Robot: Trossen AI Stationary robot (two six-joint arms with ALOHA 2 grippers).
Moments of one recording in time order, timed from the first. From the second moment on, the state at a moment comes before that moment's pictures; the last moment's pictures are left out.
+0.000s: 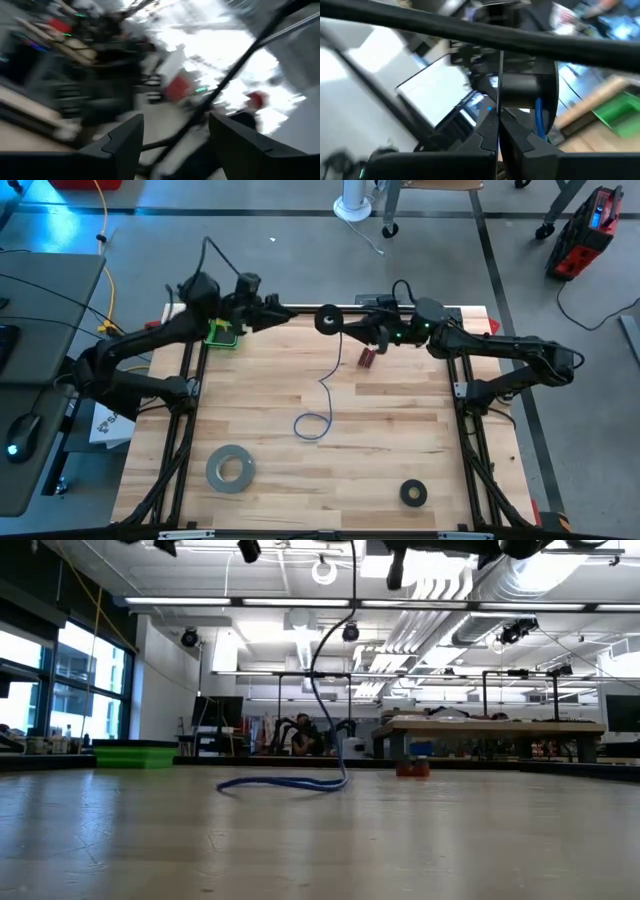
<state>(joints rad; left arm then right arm) 0.53 1.17 1.04 0.39 0.72 -0.80 -0.29 1.29 0.94 0.53 -0.34 0.72</state>
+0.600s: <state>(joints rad) 0.50 1.17 1.20 0.23 0.66 -0.59 -0.22 1.29 1.40 -0.09 -0.32 0.09</state>
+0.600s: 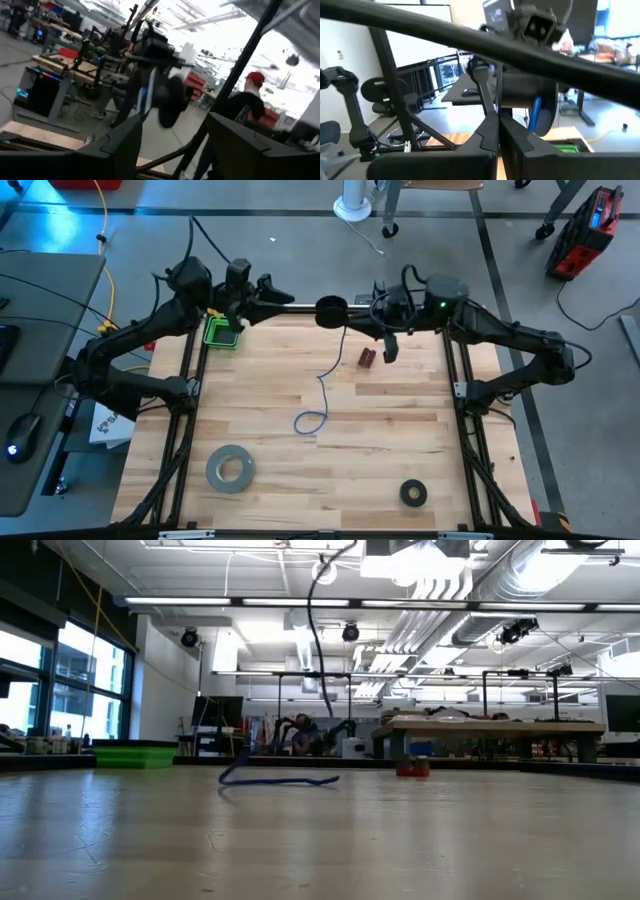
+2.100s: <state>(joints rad) 0.26 1.21 1.20 0.19 0.25 -0.07 -0.20 1.38 1.43 0.01 -0.23 0.05</state>
